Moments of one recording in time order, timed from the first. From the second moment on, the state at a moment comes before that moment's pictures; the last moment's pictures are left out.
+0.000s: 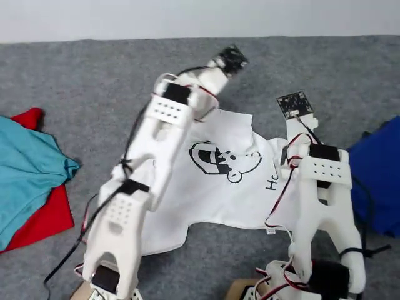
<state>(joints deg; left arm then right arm) 19.5 48.9 -45.8 67.1 -24.6 7.1 -16.2 37.0 56.6 23.3</state>
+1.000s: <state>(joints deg) 19.9 76.1 -92.8 93.4 -31.3 7.1 -18.6 37.0 56.9 23.3</state>
